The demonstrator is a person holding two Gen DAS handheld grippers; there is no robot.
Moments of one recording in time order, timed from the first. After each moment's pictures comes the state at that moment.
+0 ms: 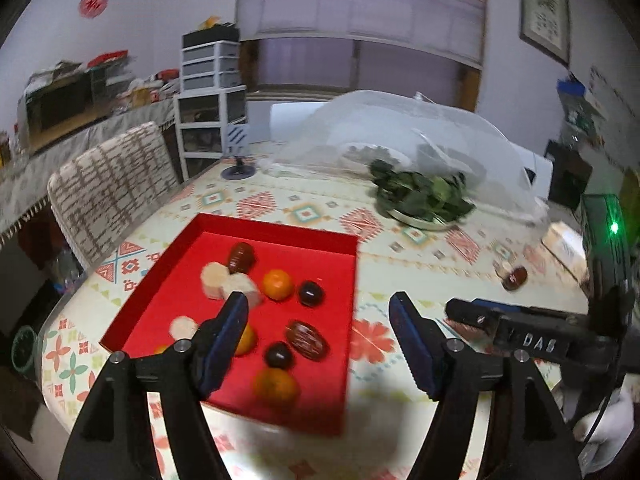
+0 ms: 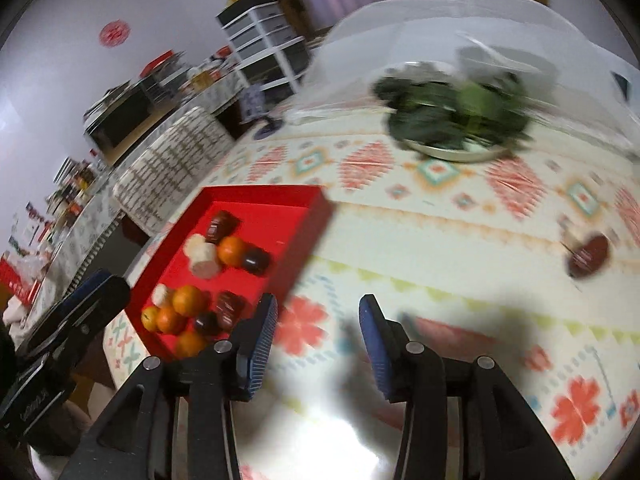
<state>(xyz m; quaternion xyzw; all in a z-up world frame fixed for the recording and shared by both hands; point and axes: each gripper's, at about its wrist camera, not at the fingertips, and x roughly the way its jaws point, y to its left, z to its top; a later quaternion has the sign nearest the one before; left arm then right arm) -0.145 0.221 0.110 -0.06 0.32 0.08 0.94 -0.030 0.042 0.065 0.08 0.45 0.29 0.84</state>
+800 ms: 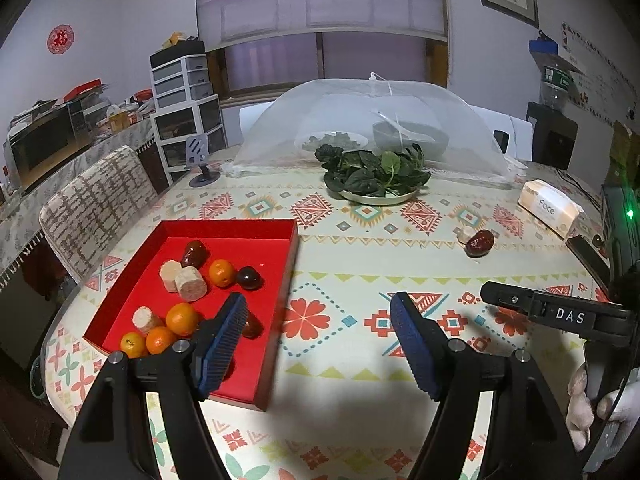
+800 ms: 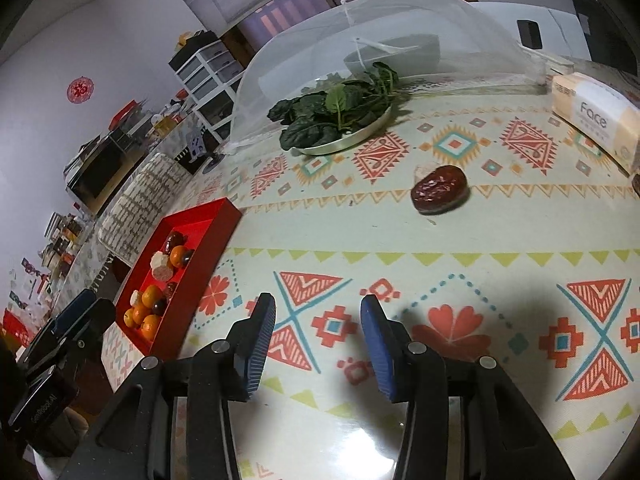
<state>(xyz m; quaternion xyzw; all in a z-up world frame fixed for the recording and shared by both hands) -0.151 0.143 0.109 0.00 0.33 0.06 0.94 -0.049 -0.073 0.050 0.15 0.44 0.24 0.85</state>
